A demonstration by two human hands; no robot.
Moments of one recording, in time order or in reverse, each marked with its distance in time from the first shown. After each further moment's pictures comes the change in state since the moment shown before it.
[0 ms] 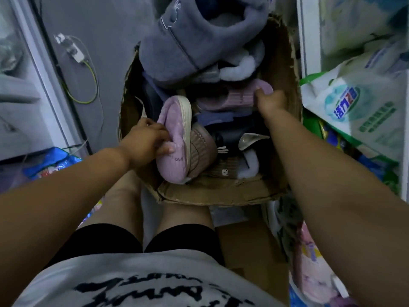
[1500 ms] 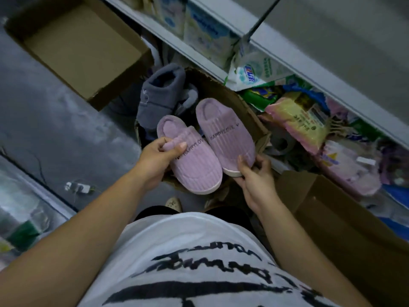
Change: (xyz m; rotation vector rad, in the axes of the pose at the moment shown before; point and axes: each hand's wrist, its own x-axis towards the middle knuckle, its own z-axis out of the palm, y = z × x) left_hand -0.130 0.068 -0.124 -1.029 -0.050 0.042; right_hand -0.421 0.045 0.067 1.438 0.359 0.073
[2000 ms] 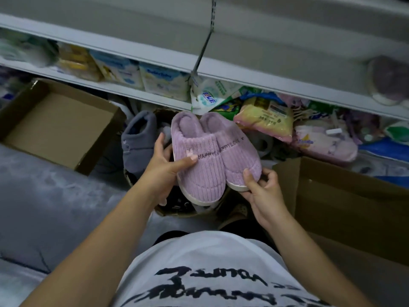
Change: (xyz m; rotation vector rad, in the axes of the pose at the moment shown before) left_hand -0.009 0.056 0.035 0.010 -0.370 0.050; right_hand -0.058 0.006 -0.028 0.266 0.129 -0.214
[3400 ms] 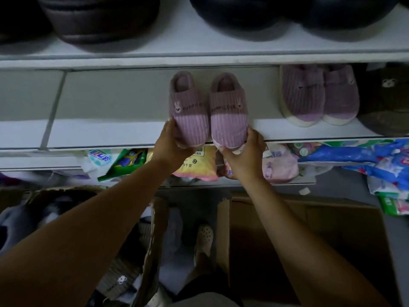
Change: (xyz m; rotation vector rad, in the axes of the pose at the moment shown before) left_hand 0.355 -0.017 0.377 1.001 -0.102 0.254; right_hand 0.375 -0.206 -0.188 -0.834 0.353 -0.389
